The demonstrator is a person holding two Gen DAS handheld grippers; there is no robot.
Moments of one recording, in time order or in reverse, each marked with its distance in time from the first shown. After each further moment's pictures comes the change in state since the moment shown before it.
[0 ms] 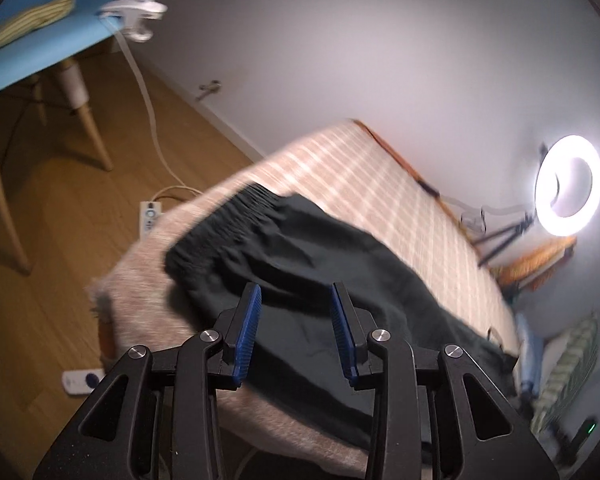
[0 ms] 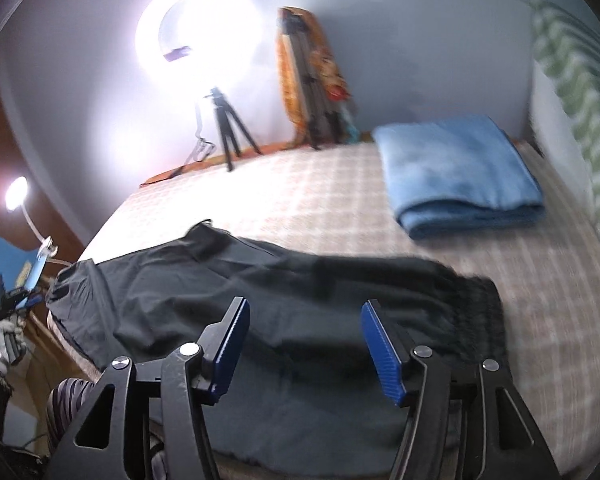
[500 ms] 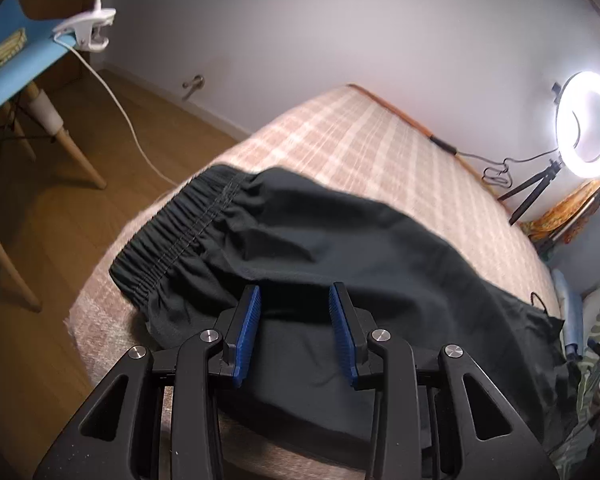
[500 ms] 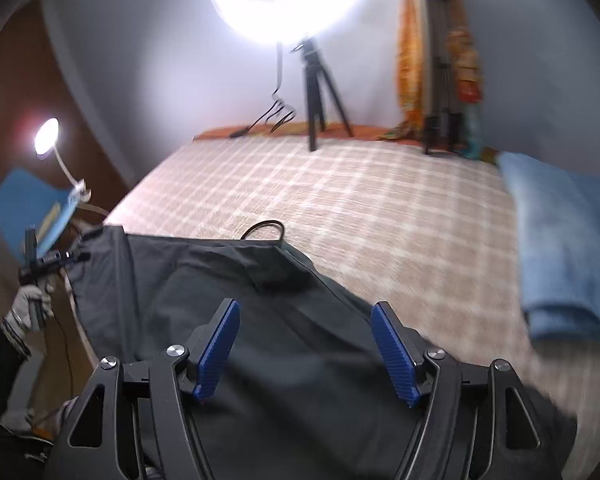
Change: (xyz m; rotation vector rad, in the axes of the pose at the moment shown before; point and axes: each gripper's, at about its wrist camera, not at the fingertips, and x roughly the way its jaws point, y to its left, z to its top) left arm 0.044 -0.010 -0.001 0.140 0.059 0.090; right arm 0.117 0.076 0.073 -0.224 0.168 0.176
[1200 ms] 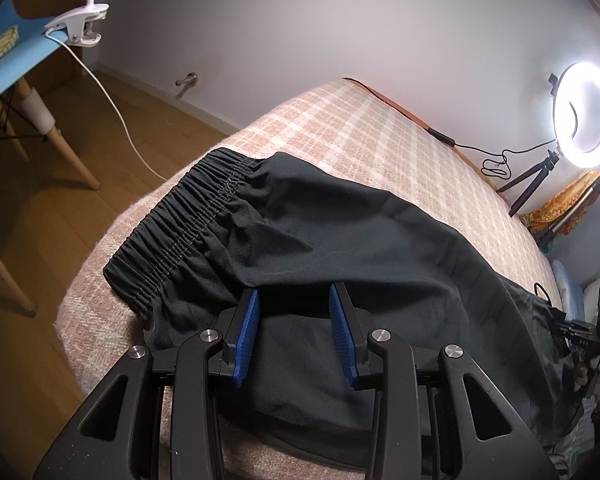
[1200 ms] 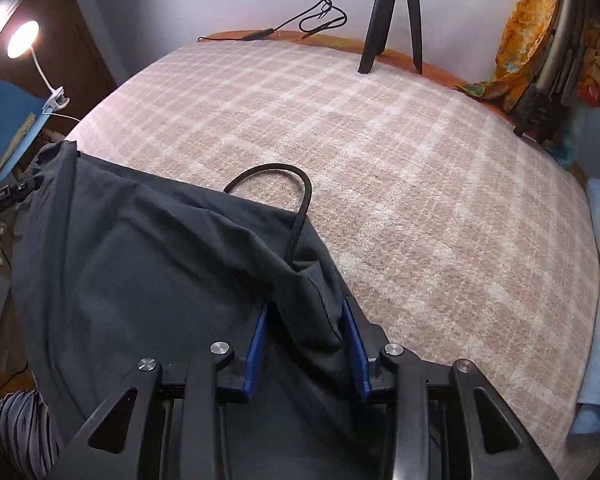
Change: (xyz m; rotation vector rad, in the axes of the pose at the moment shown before) left arm 0.006 0.005 -0.006 0.028 -0.008 -0.023; right arm 0.136 0.032 0.021 -0.183 0.260 -0.054
